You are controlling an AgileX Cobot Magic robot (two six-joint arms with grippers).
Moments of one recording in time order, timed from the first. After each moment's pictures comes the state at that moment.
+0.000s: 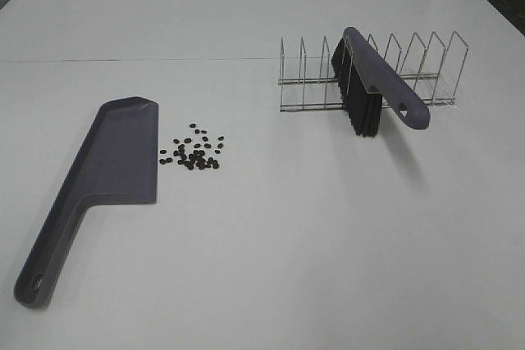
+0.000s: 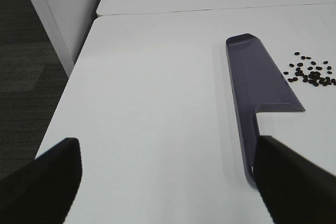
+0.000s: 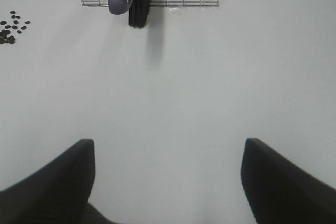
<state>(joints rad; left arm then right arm) -0.03 0.00 -0.52 0.07 1.07 -0.03 0.05 0.00 -0.46 -0.05 1.11 0.04</state>
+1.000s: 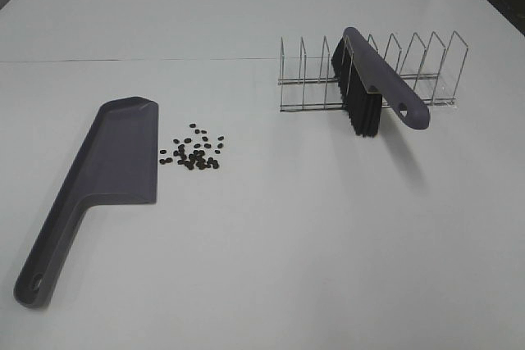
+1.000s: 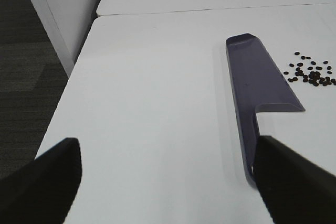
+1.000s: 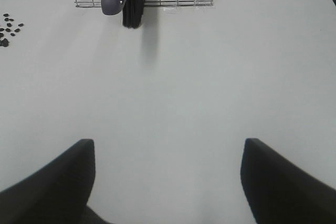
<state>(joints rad) -0.03 0.00 -0.52 0.07 1.07 -0.03 0.05 0.00 -0.46 -0.07 1.11 0.06</state>
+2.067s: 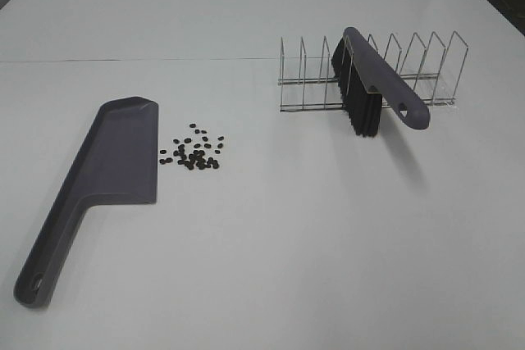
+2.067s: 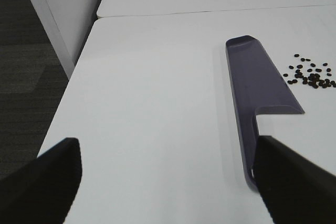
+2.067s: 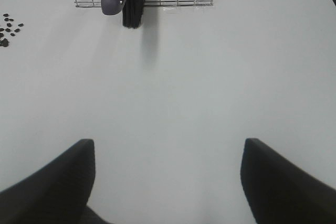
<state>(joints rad) -0.03 0.00 -0.52 0.07 1.07 -0.03 0.05 0.00 -0.46 -0.07 1.11 0.06</state>
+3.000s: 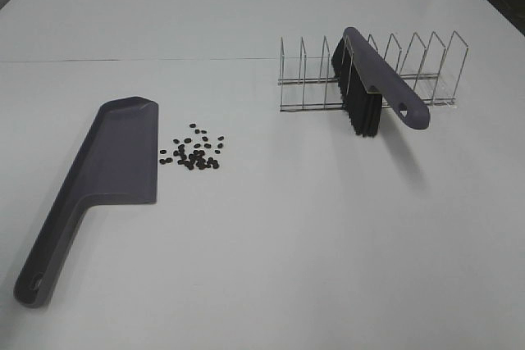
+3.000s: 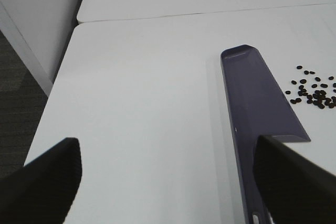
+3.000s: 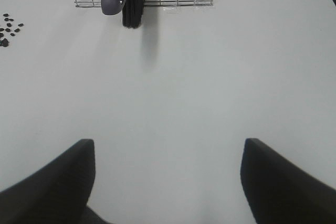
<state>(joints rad) -0.03 0.50 -0.54 0.06 0.68 -0.03 0.05 0.00 -0.46 -0.07 1.11 0.06</state>
